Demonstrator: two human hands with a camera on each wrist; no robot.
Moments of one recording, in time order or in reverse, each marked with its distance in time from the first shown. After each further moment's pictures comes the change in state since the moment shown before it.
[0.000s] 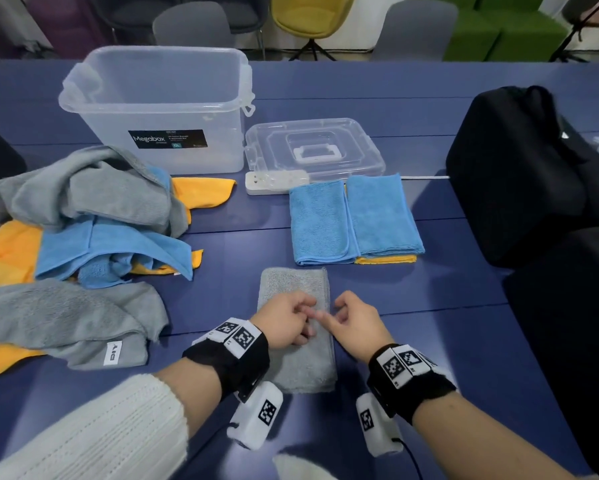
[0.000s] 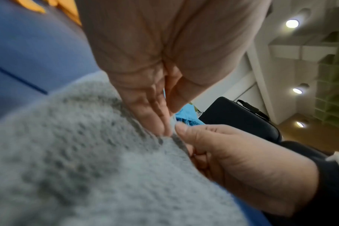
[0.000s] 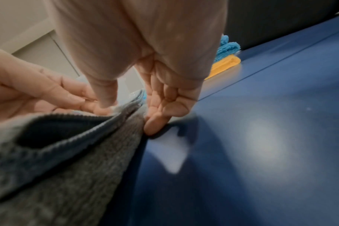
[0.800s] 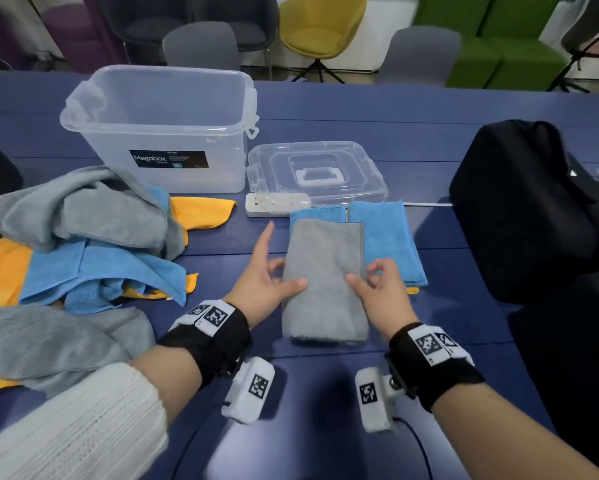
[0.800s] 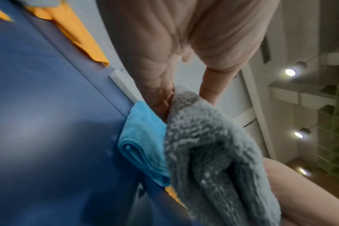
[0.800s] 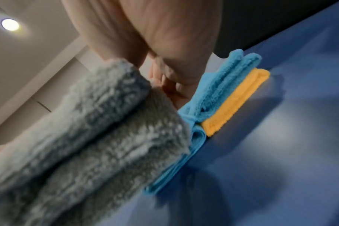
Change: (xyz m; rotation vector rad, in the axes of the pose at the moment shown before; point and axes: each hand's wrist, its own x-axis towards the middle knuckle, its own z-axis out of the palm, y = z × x) left_hand 0.029 0.051 -0.053 -0.352 0.170 0.301; right_hand 0.059 -0.028 -0.057 0.507 0.216 0.012
